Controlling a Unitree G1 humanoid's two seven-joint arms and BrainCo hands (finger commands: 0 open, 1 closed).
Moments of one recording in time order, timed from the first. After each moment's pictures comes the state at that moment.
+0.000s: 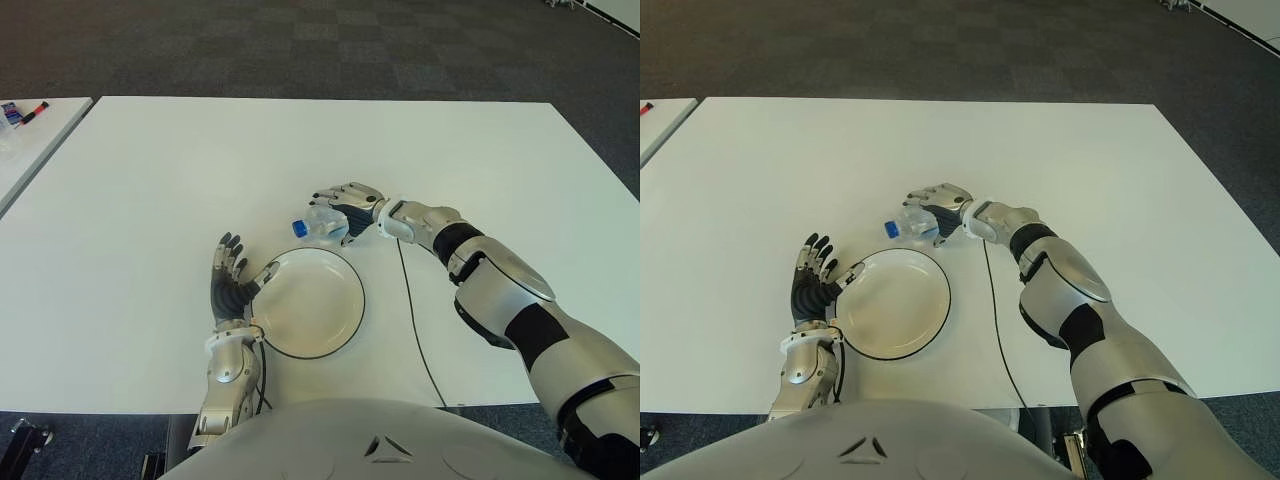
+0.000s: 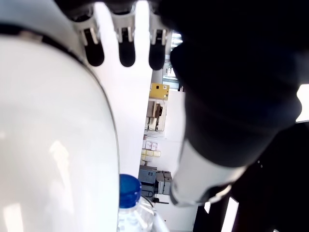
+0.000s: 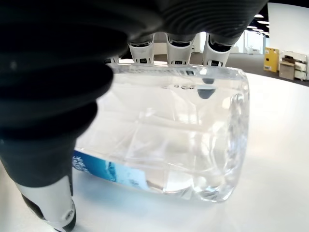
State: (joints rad) left arm 0.42 -0.07 -0.14 -0.01 -0.07 -0.25 0.32; right arm -0.92 -0.23 0.94 1.31 -0.86 -0.61 -0.27
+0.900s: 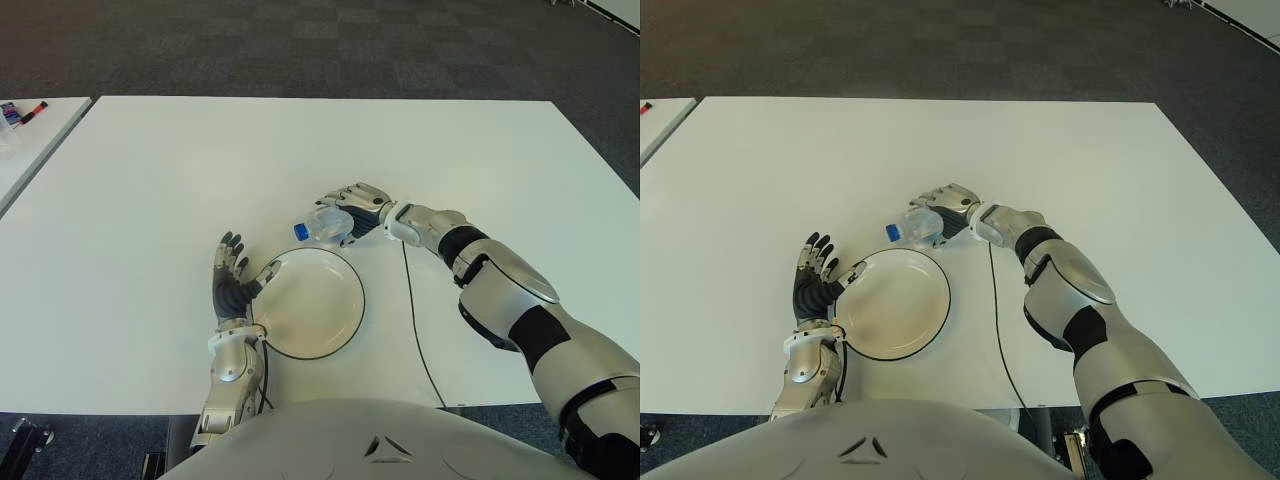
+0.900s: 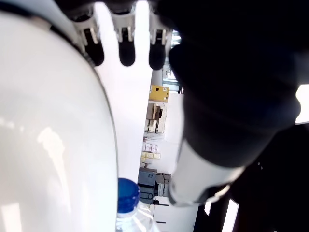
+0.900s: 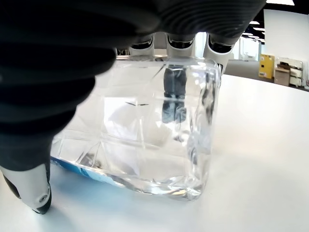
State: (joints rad) left arm 0.42 -0.07 -0.17 -0.01 -0.07 -0.25 0.36; right arm -0.91 -0.24 0.96 1.32 -0.87 -0.62 -0.33
